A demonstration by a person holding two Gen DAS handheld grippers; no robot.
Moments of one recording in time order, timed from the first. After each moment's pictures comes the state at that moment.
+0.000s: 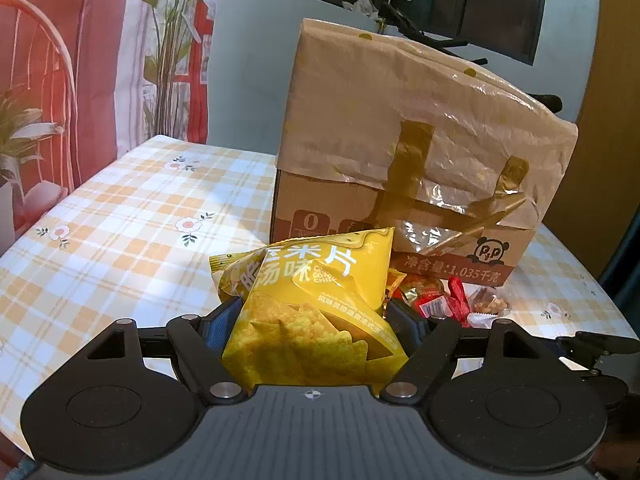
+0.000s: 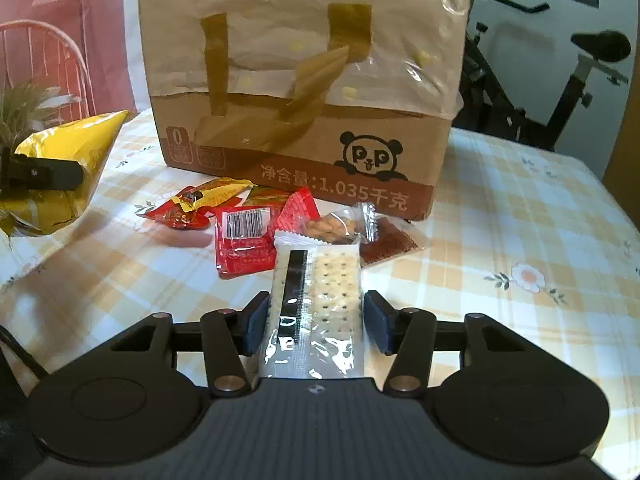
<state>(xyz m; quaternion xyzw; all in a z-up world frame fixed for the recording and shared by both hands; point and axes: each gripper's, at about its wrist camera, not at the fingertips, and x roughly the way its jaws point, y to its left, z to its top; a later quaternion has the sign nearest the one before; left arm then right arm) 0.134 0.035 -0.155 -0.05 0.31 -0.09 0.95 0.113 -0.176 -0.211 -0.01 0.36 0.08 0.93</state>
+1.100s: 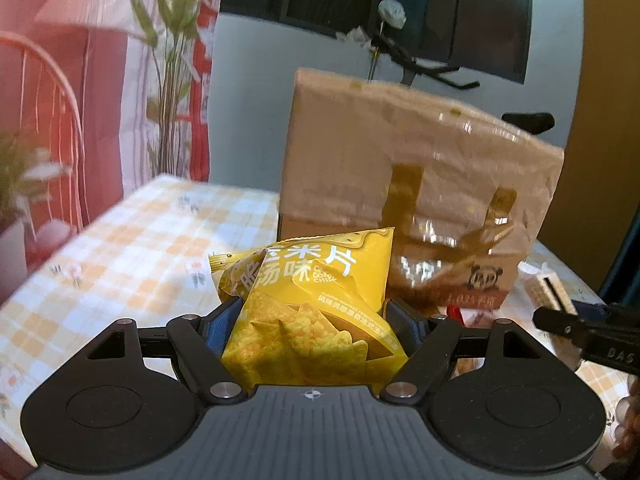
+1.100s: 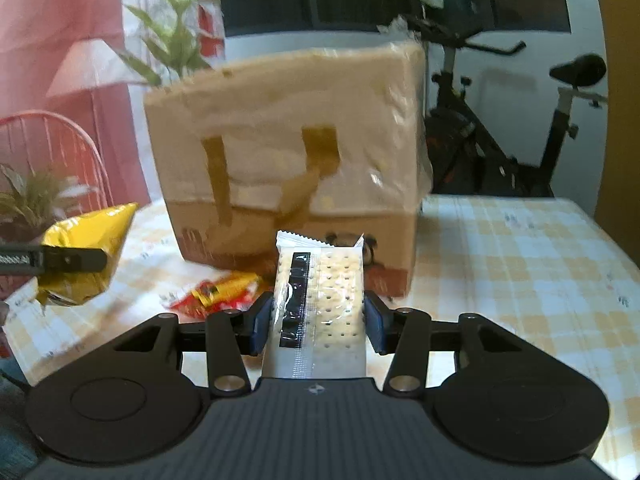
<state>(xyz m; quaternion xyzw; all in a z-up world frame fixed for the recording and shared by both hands) 0.120 0.036 -0.132 -0.03 0.25 -0.09 0.96 0.090 -0.204 -0.167 0.05 0.25 0.10 0.96</state>
